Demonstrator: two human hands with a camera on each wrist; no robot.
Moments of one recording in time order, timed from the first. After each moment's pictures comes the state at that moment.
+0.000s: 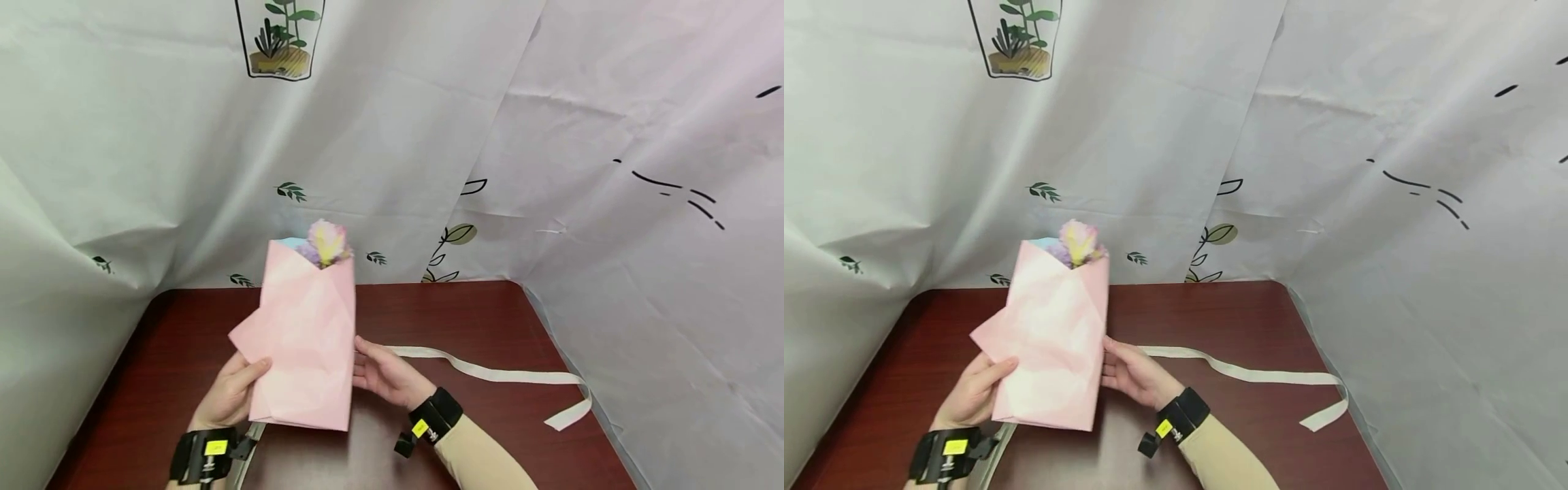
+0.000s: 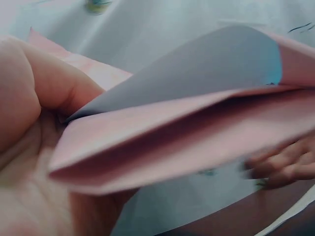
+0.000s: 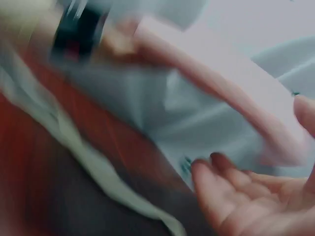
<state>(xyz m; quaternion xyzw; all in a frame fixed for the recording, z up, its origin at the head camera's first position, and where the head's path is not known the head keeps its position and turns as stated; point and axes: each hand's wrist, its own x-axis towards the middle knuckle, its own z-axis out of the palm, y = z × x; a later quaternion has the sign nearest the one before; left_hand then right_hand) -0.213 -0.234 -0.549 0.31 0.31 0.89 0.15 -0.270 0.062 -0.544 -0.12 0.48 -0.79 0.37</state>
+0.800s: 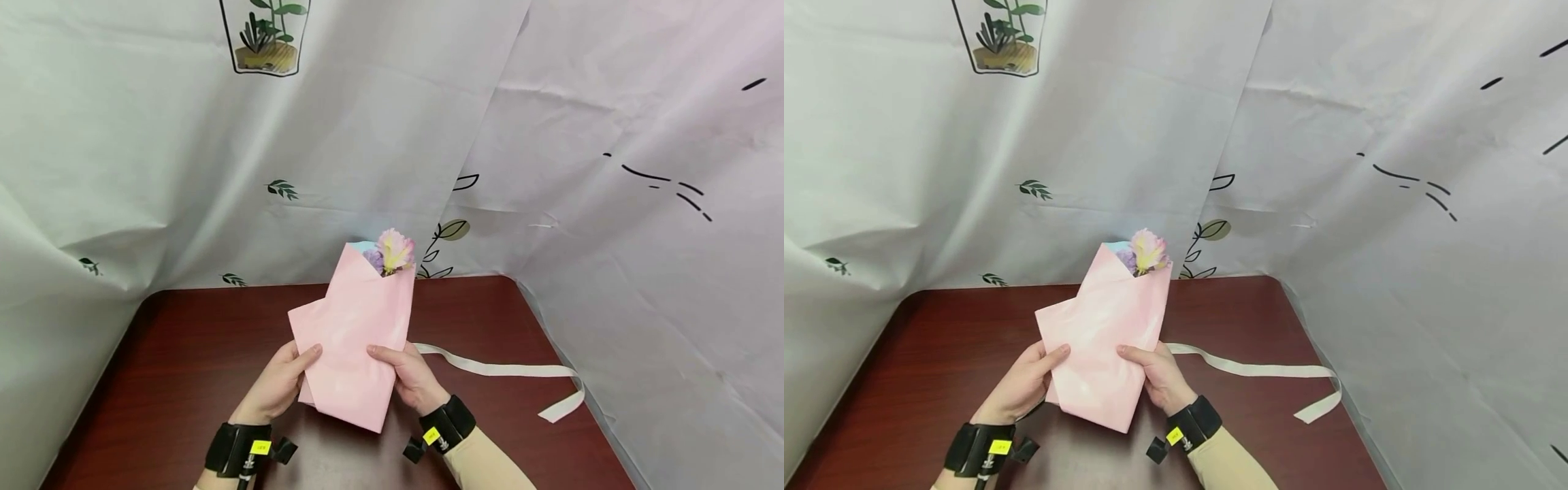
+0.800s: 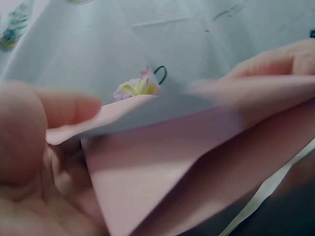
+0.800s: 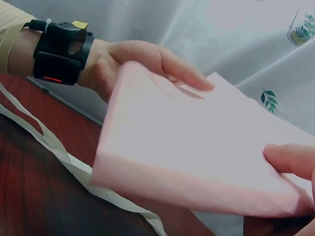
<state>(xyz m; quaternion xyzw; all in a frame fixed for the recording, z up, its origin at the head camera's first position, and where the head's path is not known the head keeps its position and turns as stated) -0.231 -0.164 -0.545 0.16 0.55 0.80 0.16 -0.256 0.087 -0.543 0.02 0.54 -0.82 0.19</state>
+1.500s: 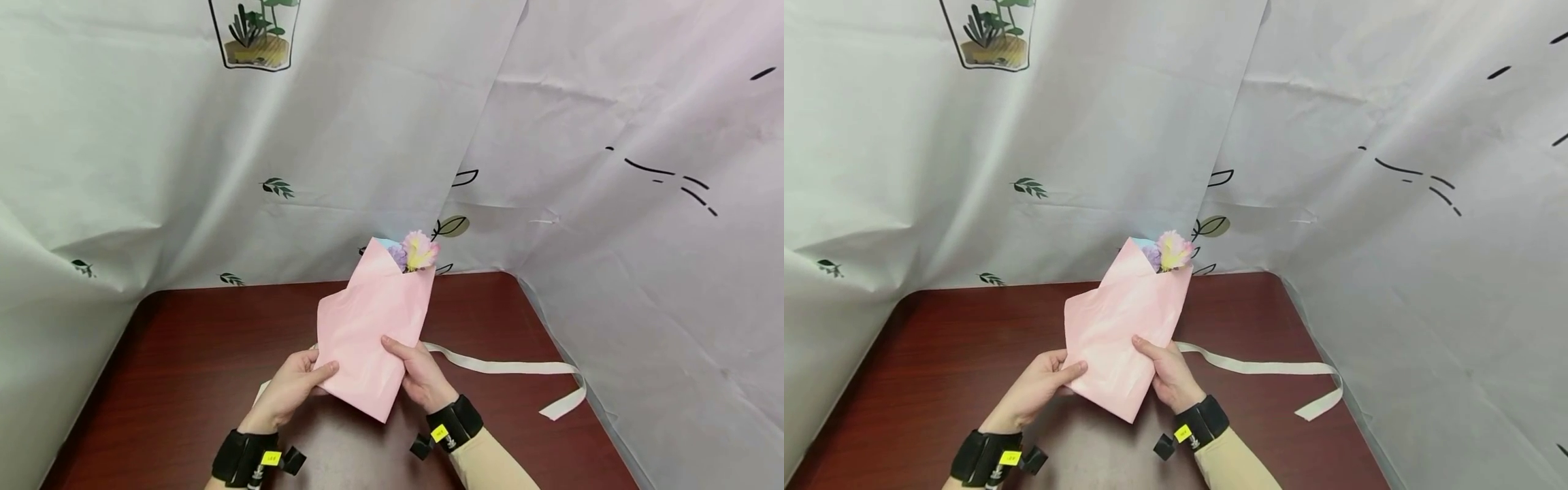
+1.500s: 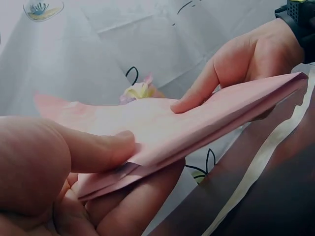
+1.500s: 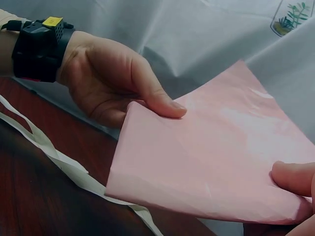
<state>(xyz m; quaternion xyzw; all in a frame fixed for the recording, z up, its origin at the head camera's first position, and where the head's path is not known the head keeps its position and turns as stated) -0.229 -0.143 -0.547 0.07 0.64 0.75 0.19 -0.263 0.102 -0.546 0.05 0.50 -0.84 0.18</state>
